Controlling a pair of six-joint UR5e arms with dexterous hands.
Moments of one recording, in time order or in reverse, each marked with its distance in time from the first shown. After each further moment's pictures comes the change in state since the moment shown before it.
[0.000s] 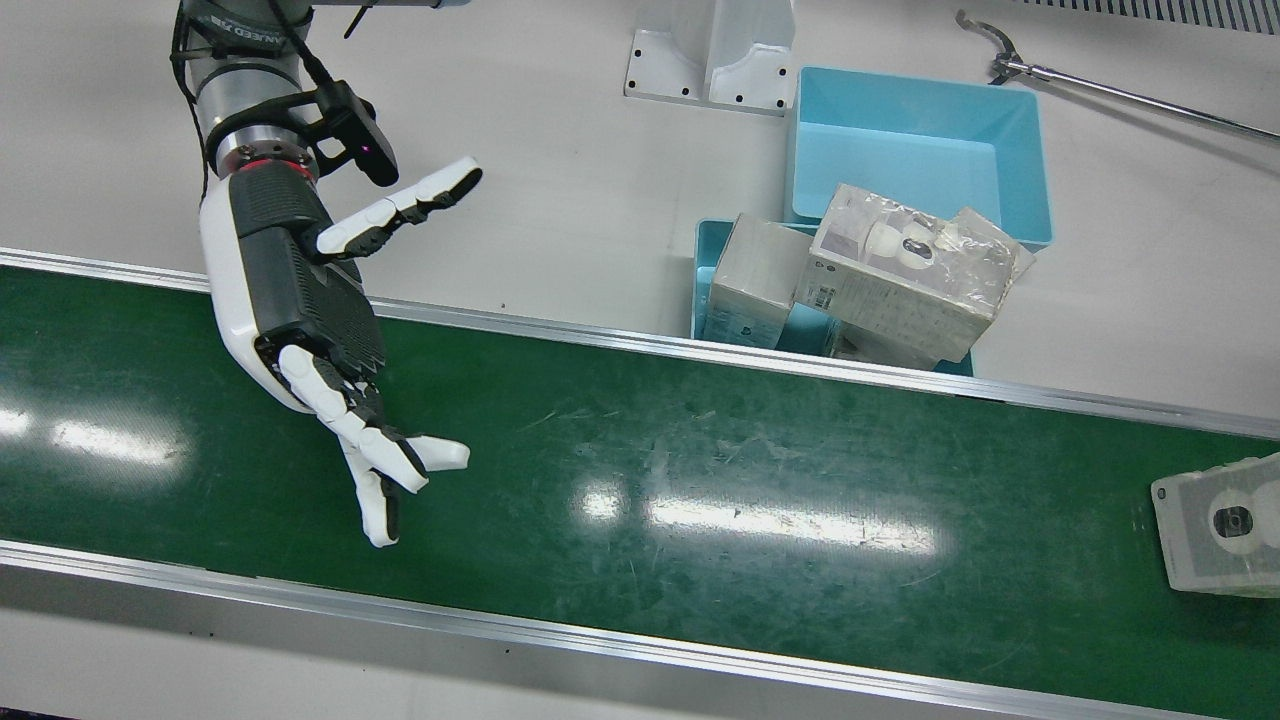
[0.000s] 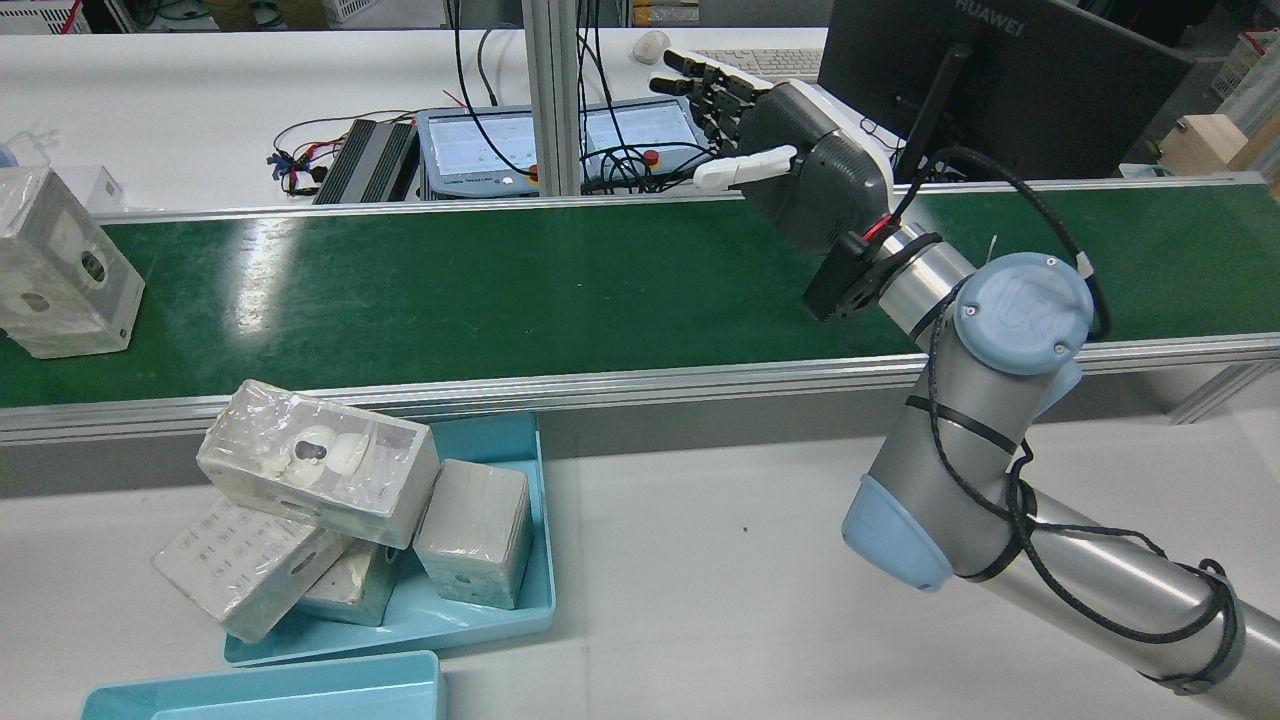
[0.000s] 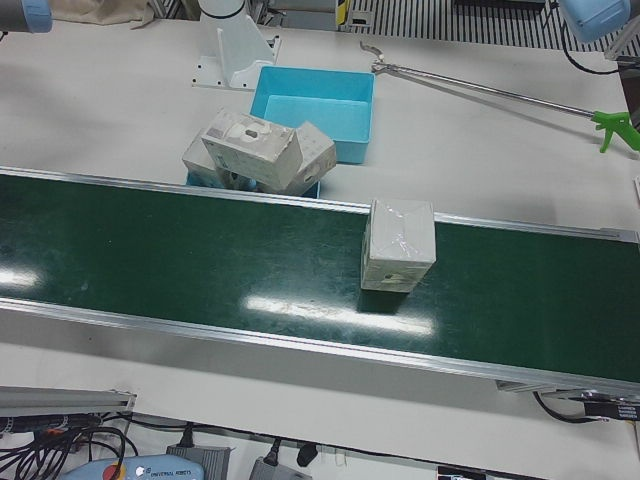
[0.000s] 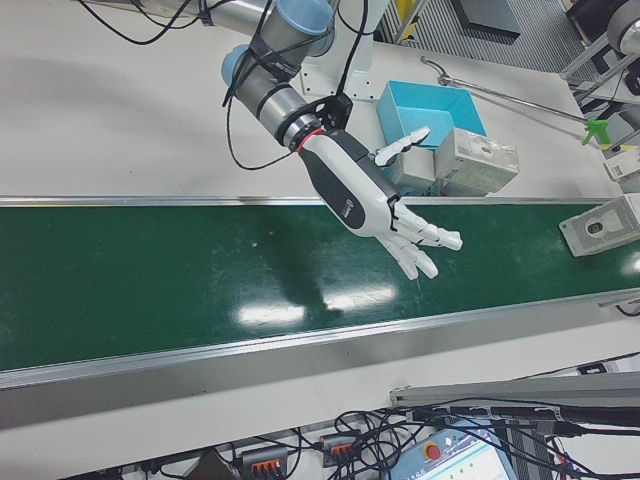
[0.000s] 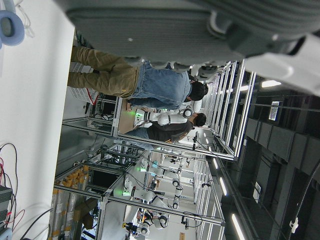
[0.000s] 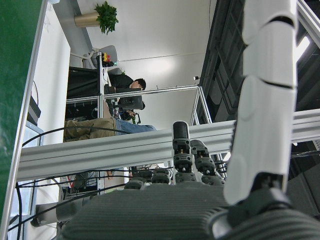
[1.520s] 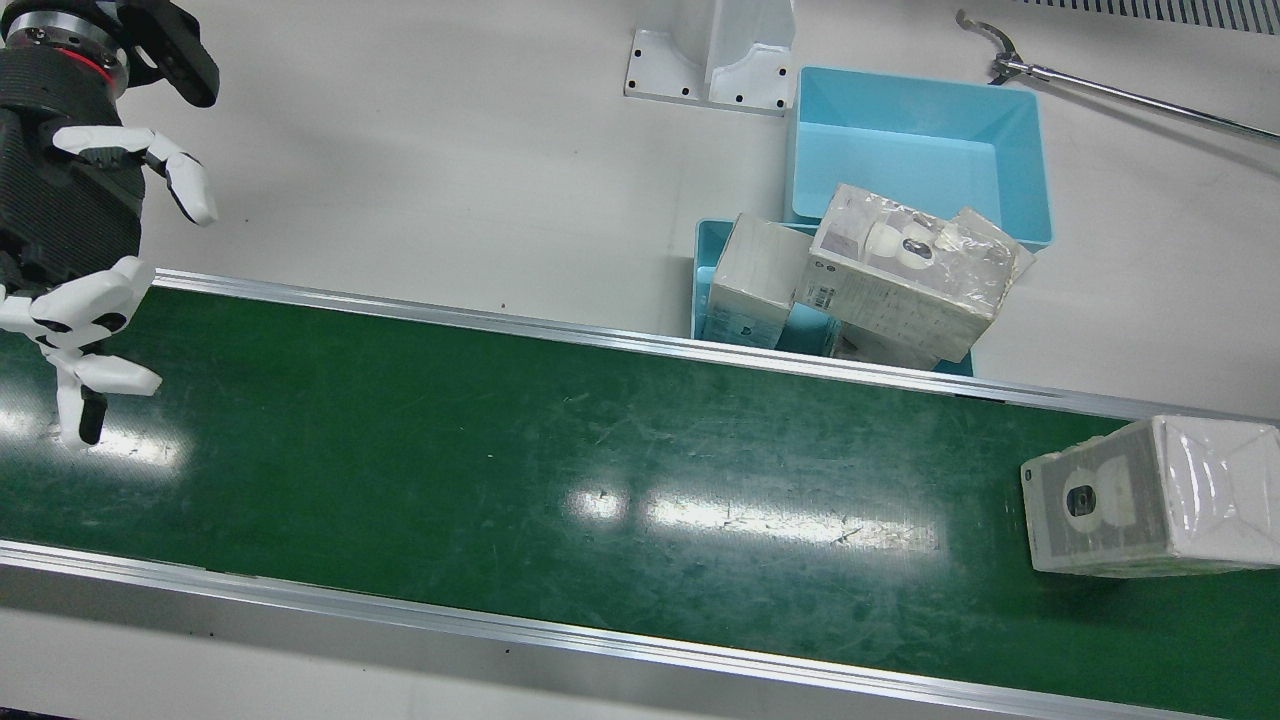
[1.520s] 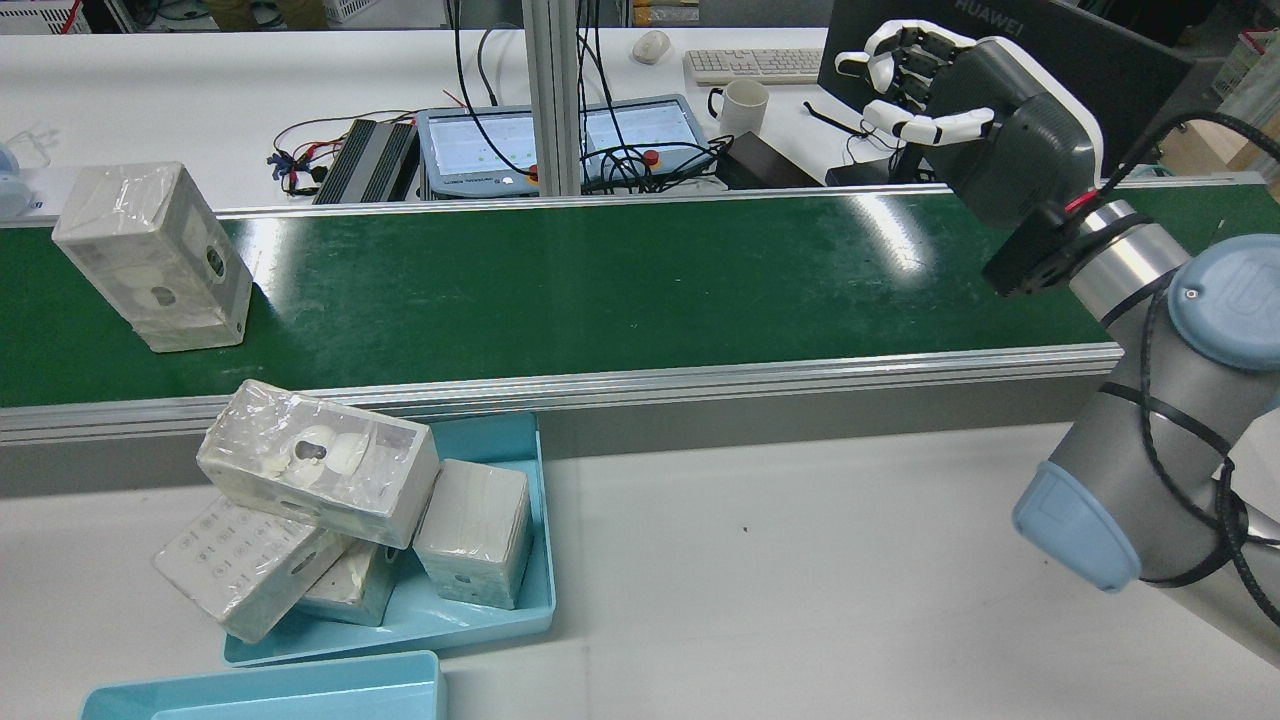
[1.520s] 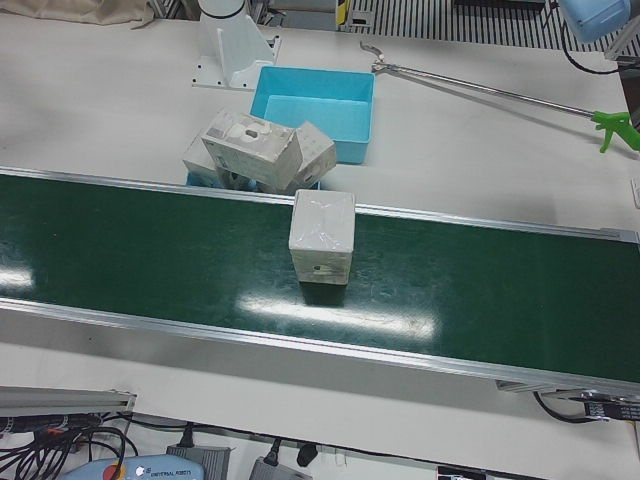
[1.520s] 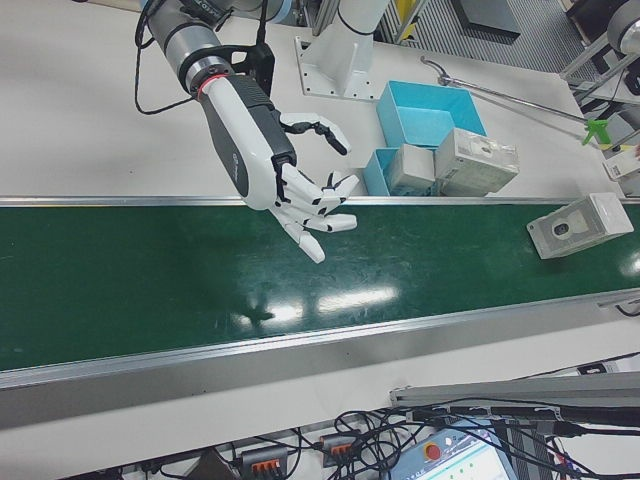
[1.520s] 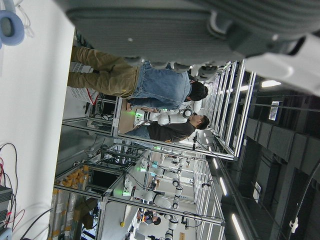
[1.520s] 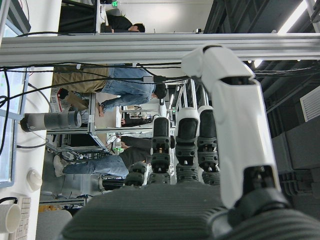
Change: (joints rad) left arm 0.000 0.000 0.000 0.000 0.000 0.000; right arm 0.145 -0.218 0.218 -0.143 0.022 0.008
